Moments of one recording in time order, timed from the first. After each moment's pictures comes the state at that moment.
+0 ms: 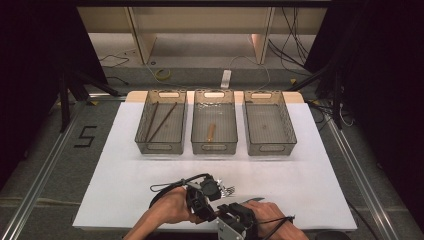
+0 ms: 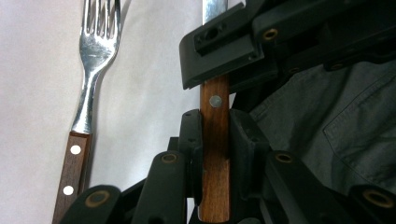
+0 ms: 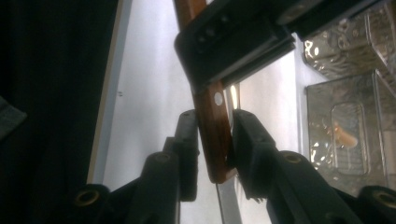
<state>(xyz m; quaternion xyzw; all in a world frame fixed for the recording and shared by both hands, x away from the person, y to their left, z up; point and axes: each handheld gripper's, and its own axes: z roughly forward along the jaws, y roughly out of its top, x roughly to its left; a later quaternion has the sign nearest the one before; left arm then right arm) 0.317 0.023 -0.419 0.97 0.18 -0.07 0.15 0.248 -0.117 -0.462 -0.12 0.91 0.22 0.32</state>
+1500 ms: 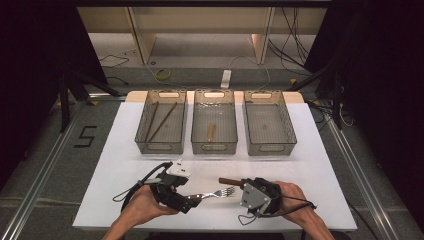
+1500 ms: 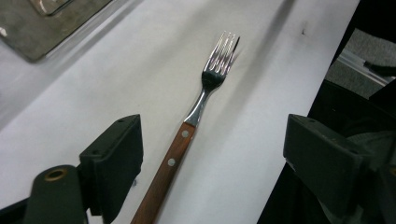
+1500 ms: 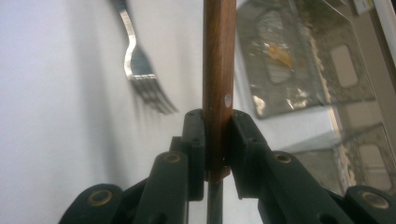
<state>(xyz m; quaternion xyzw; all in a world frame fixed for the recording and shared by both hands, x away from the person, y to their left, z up) 0.320 0.112 -0.415 0.89 0.29 0.03 0.35 0.301 -0.173 -0.432 0.04 0.91 0.24 0.34</state>
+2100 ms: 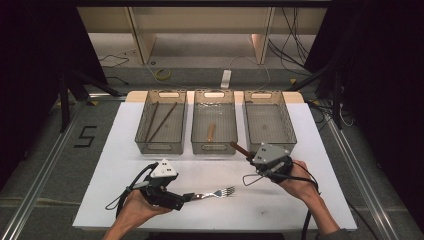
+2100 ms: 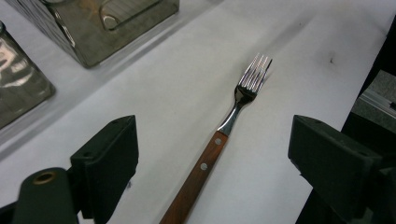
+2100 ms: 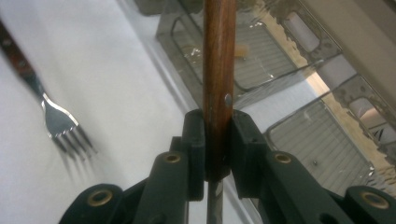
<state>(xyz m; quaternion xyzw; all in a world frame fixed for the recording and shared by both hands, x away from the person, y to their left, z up) 0.316 0.134 -0.419 0.85 0.33 0.09 0.40 0.361 -0.196 -0.389 0.19 0.89 0.31 0.29</state>
